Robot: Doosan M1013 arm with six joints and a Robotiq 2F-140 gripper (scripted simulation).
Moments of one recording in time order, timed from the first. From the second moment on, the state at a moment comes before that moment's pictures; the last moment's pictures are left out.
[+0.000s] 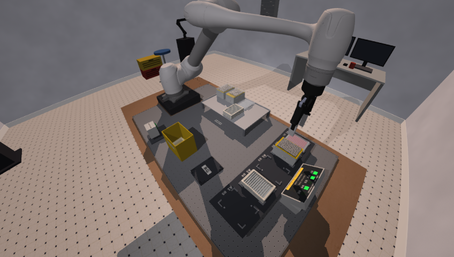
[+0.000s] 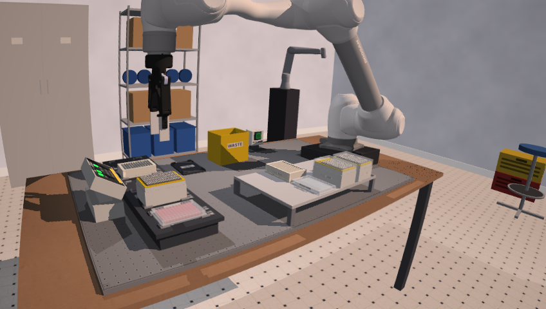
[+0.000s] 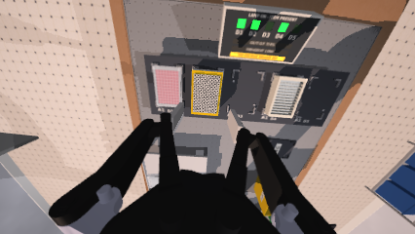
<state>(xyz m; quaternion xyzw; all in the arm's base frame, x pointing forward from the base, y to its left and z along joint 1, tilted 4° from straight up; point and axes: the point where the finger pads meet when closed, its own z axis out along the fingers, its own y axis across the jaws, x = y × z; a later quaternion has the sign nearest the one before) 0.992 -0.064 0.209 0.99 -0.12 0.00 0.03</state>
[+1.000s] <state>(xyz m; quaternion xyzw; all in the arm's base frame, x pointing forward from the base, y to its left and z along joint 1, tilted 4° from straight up) 0.886 -0.144 0.218 0.93 -0.38 0.01 0.03</state>
